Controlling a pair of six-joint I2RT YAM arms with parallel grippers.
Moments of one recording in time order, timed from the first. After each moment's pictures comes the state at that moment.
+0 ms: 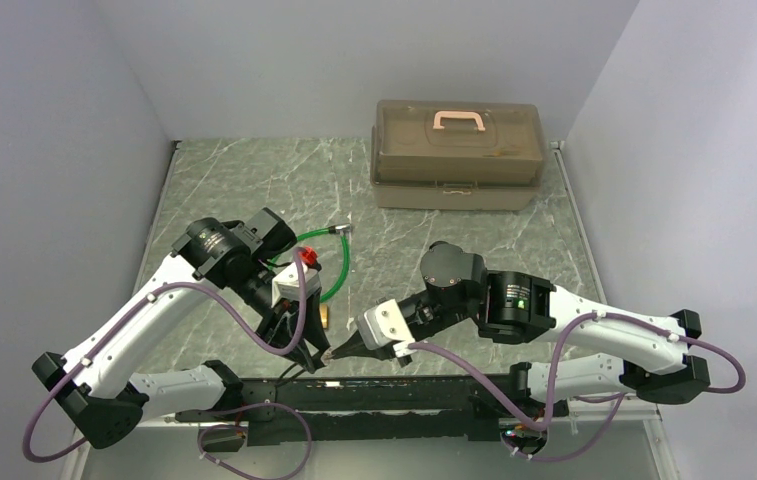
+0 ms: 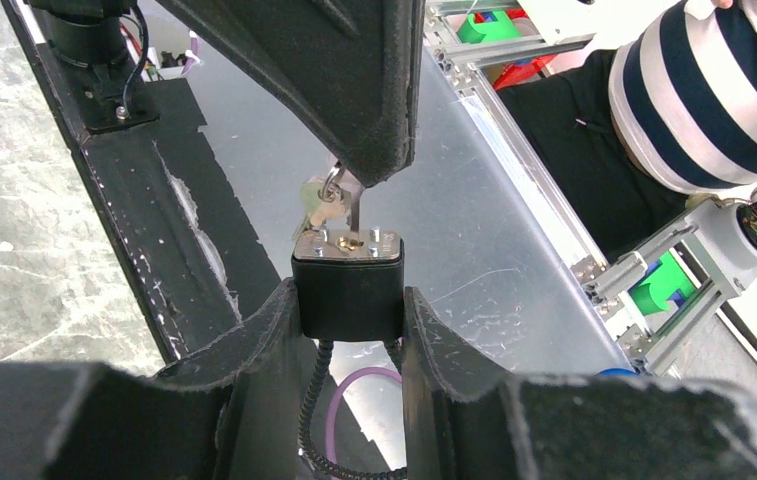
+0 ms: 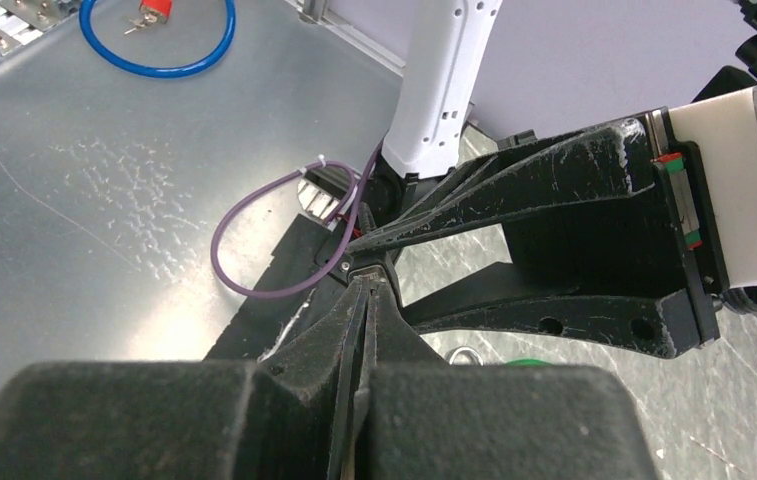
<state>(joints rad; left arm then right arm) -0.71 1.15 1.33 -1.56 1.33 0.98 1.34 1.11 1.27 -0.41 -0.60 -0.49</state>
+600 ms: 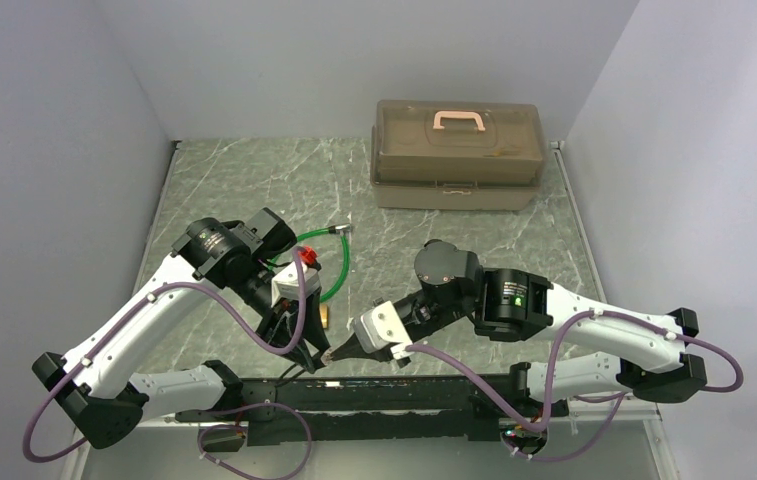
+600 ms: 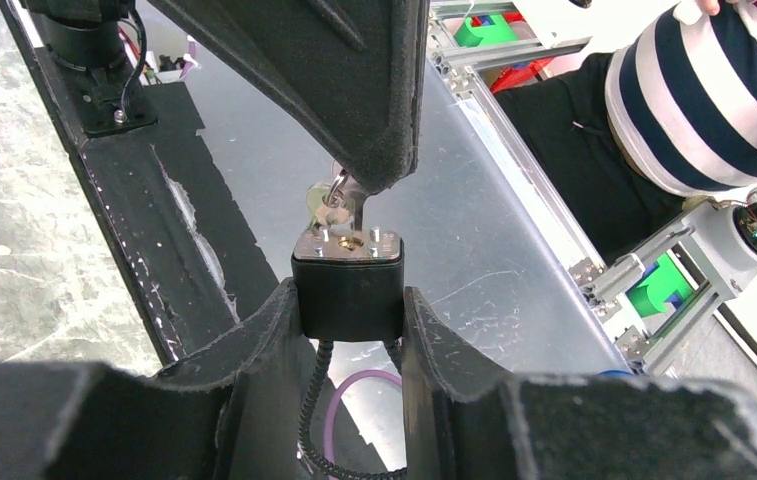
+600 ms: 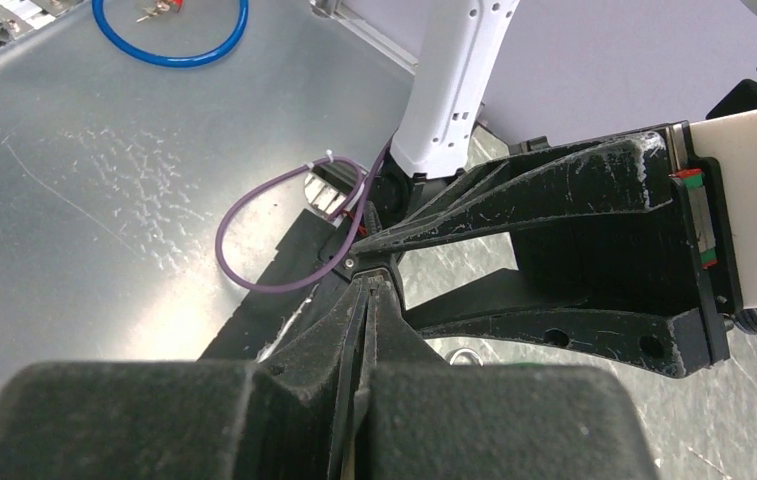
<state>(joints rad) -0.71 1.15 1.33 -1.56 1.34 0.98 1.34 1.13 1.31 -0.45 -0.62 -0.53</state>
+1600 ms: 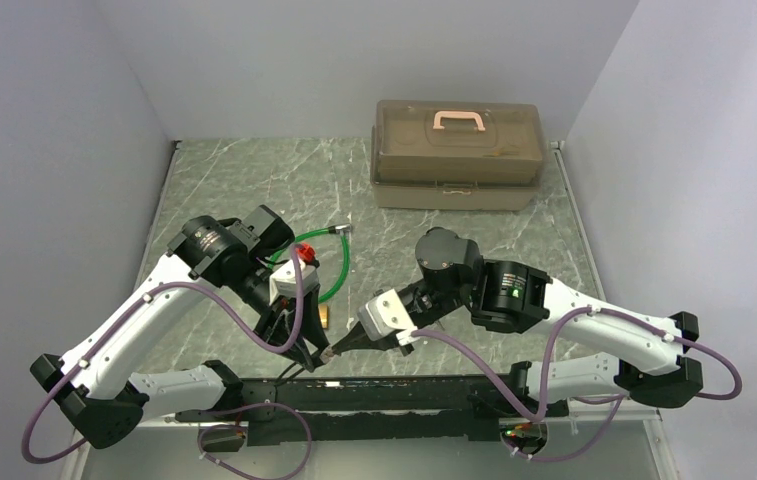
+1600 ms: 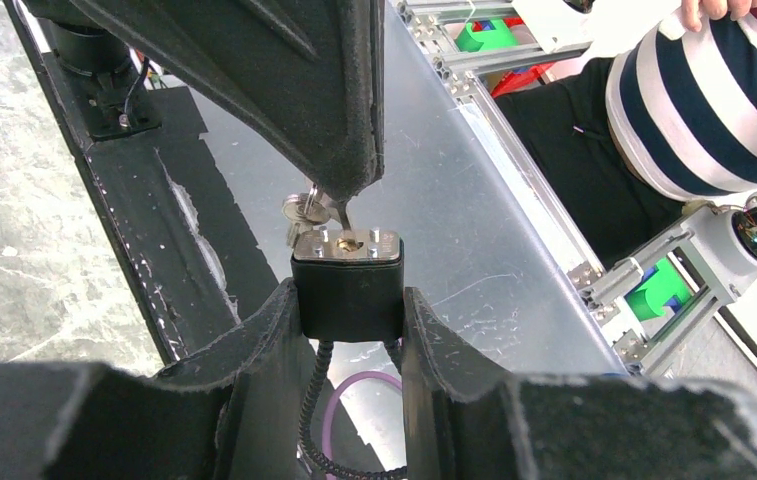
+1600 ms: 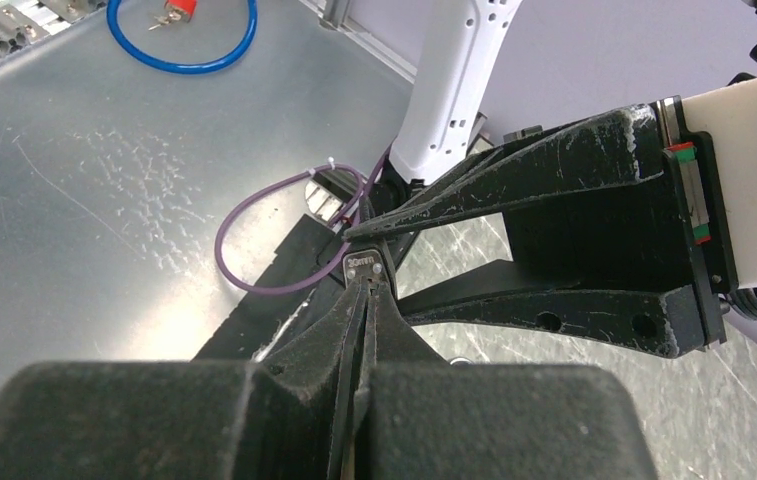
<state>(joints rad) -0.71 1.15 1.36 -1.57 1.34 0.97 1.27 1.14 1.31 -0.44 -0.73 -0.55</state>
